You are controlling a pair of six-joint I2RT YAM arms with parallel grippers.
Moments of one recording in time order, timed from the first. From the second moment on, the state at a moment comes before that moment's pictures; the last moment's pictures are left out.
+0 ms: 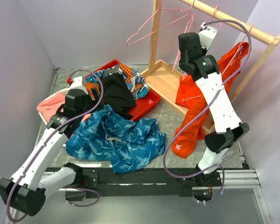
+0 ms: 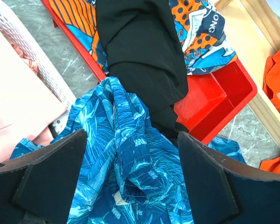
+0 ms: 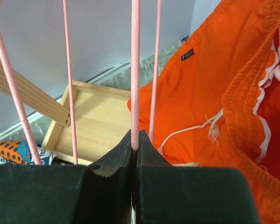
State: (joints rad) left arm -0.36 0.98 0.98 -0.48 -0.21 -0.49; right arm 0.41 1.74 2.19 -0.96 0.87 0.51
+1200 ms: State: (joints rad) left arm -0.36 0.98 0.97 -0.48 -0.21 -0.48; right arm 0.50 1.62 2.06 -0.81 1.00 0.36
